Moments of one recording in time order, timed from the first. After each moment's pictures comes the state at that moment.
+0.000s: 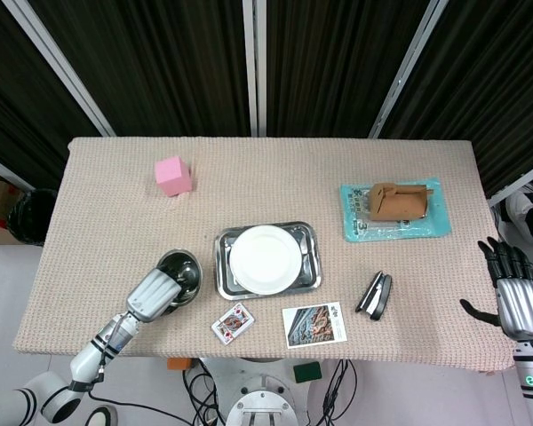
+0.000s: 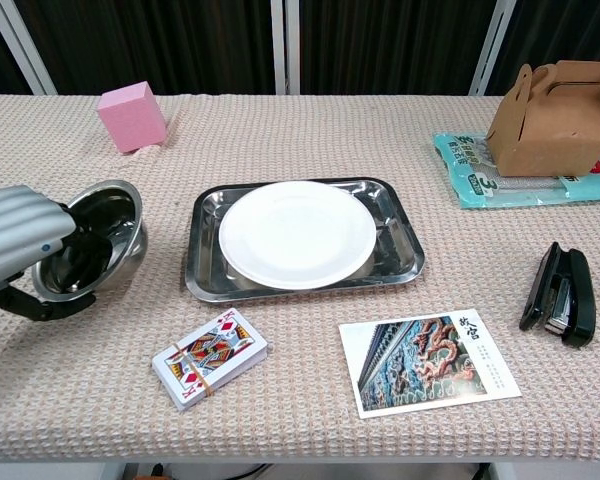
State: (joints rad) left arm -0.44 -1.58 0.07 -1.25 1.73 1.24 0.18; right arm 0.09 -1.12 0.06 -1.59 -1.48 1.45 0.03
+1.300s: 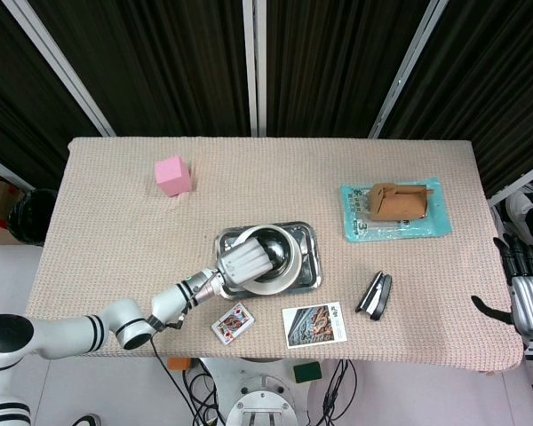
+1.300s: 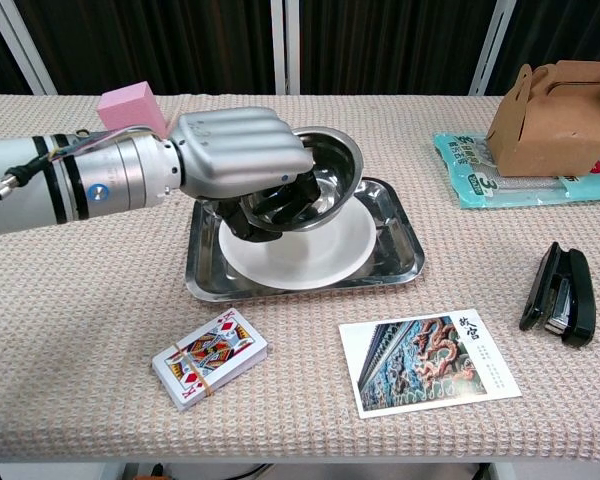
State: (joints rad) left arm -0.93 -1.63 -0.15 -1.35 1.61 0.77 0.38; right arm 0.08 -1.09 0.08 -1.58 -1.45 1.46 0.06
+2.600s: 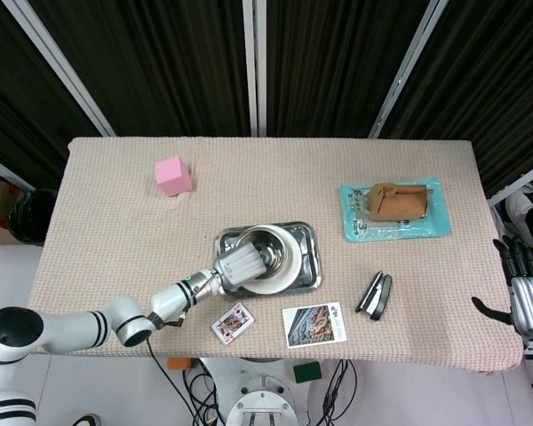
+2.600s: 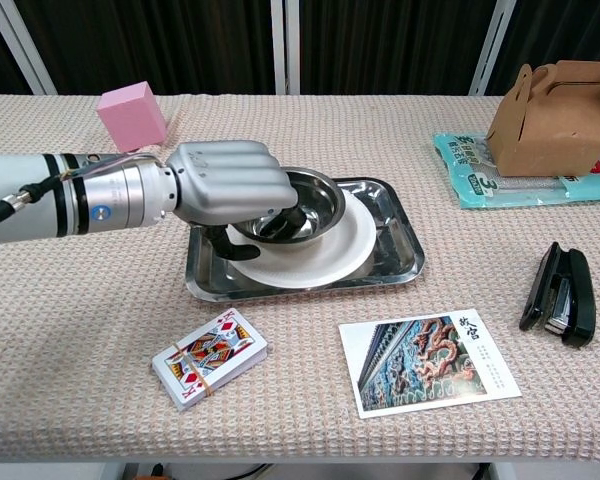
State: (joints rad) left arm -0.99 -1.63 -0.06 -1.32 1.51 0.73 0.45; right arm 0.08 -1.10 0.08 -1.56 -1.45 1.44 0.06
